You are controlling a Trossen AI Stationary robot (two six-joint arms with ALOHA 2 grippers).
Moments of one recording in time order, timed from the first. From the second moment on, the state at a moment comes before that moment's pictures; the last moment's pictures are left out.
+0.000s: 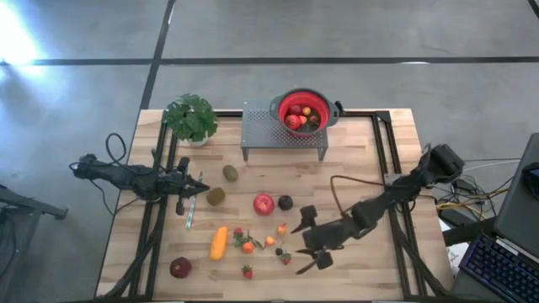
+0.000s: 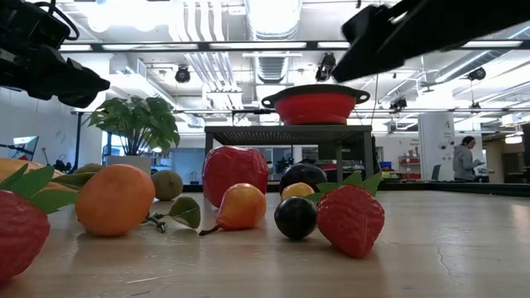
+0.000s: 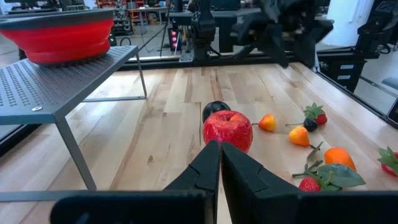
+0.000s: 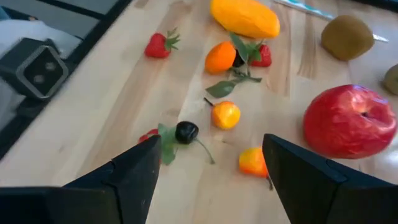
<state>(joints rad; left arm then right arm) -0.31 0.04 0.11 -0.29 -0.31 -0.01 0.54 1.63 0.91 0.04 0.27 0.11</state>
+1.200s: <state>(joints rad) -0.31 0.04 0.11 -0.29 -0.31 -0.01 0.37 1.86 0.99 0.05 0.14 0.02</state>
